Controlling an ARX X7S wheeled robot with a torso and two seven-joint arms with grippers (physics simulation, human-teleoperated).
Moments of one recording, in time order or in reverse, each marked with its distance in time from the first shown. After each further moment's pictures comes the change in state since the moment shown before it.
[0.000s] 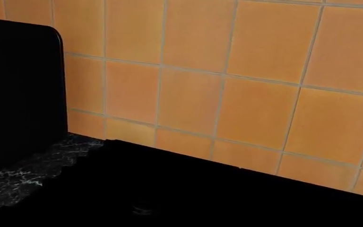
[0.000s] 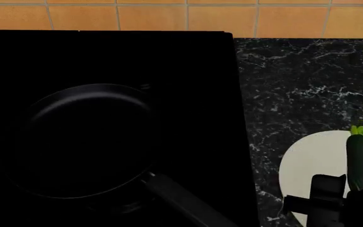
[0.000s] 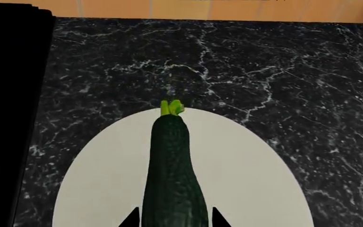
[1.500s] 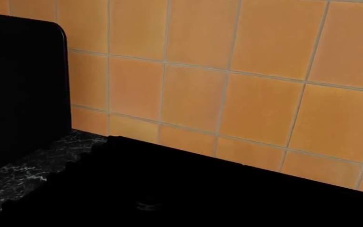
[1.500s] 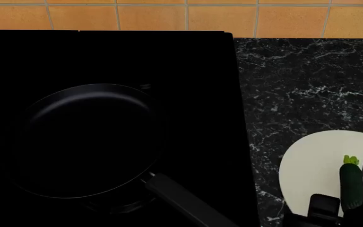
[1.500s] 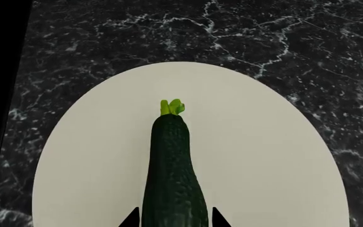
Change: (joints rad) left arm 0.020 -0.022 -0.001 0.016 -0.078 -0.014 -0.069; right arm -0.113 -0.003 -0.006 0.063 -0.007 -0.069 -0.075
